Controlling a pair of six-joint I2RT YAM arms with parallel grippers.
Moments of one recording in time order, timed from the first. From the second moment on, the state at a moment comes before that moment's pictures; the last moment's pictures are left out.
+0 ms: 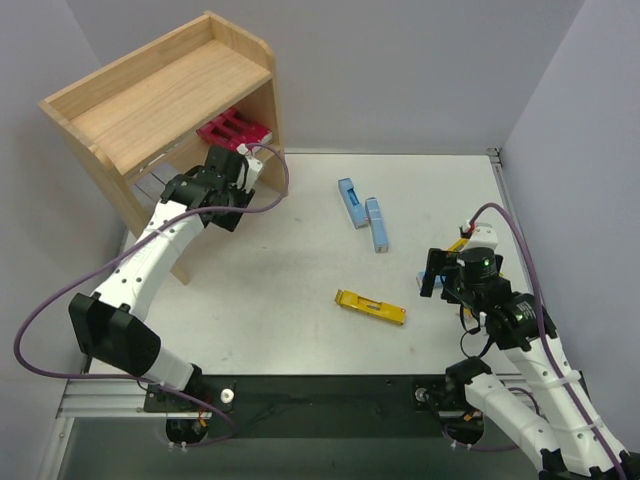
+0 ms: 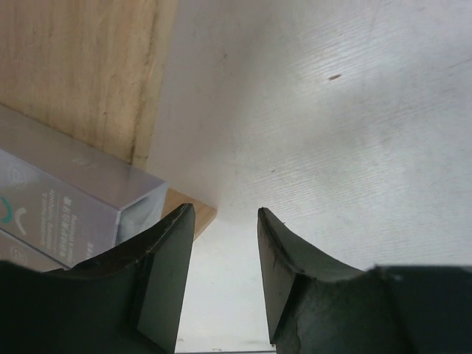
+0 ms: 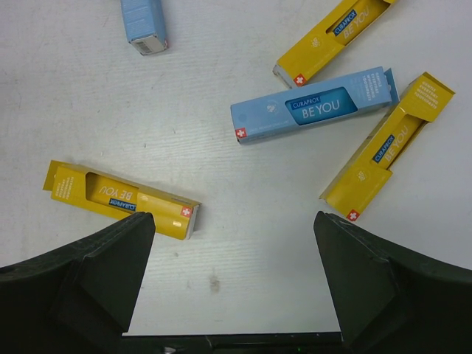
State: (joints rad) left arm -0.40 1.51 1.54 -0.99 -0.30 0.18; right arm 0.40 0.69 0.83 -0.89 0.31 0.35
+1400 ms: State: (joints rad) left arm -0.73 1.04 0.70 -0.22 -0.20 -0.53; right arm 0.73 1.42 0.78 -0.60 -0.25 0.54
